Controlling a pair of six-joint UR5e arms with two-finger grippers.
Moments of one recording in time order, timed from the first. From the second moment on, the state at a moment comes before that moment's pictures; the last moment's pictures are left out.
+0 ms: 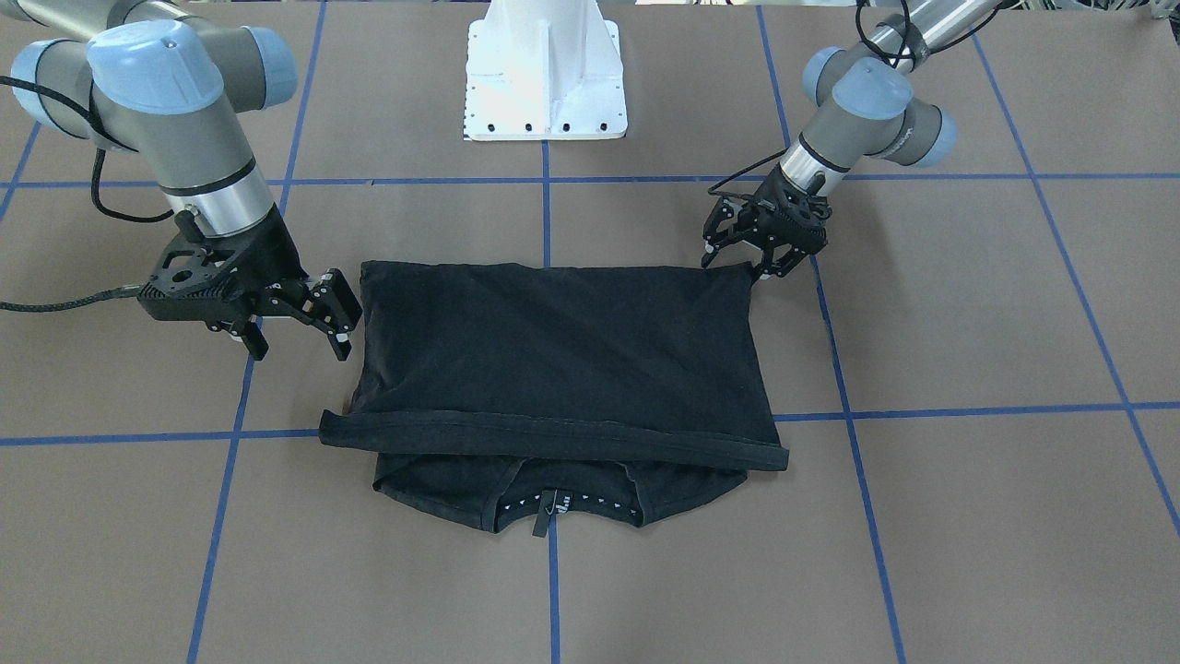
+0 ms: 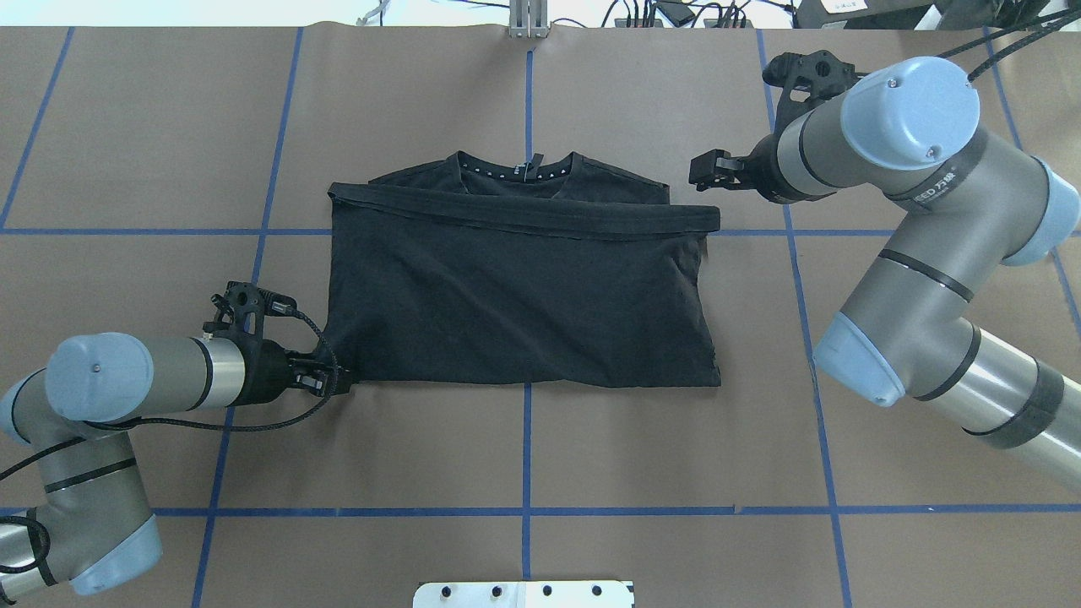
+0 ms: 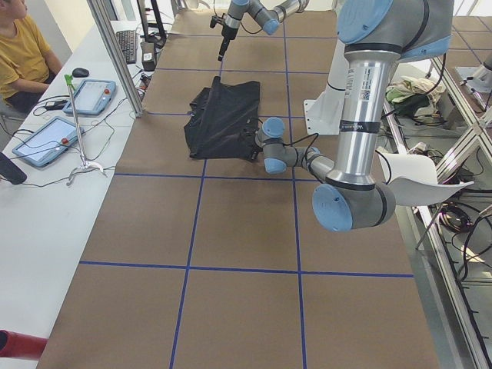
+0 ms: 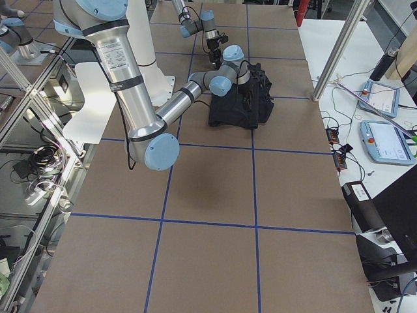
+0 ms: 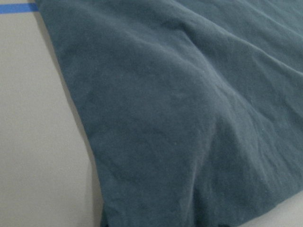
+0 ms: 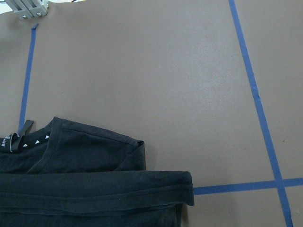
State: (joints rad) left arm -0.46 -1.70 -1.69 -2.55 -1.73 -1.03; right arm 0.79 -1.16 1.84 -1.35 1.80 1.18
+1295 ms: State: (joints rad) left arm -0.72 -1.77 -1.58 -2.53 -1.76 -0.75; right arm 0.78 -1.16 1.84 -1.35 1.81 1.17
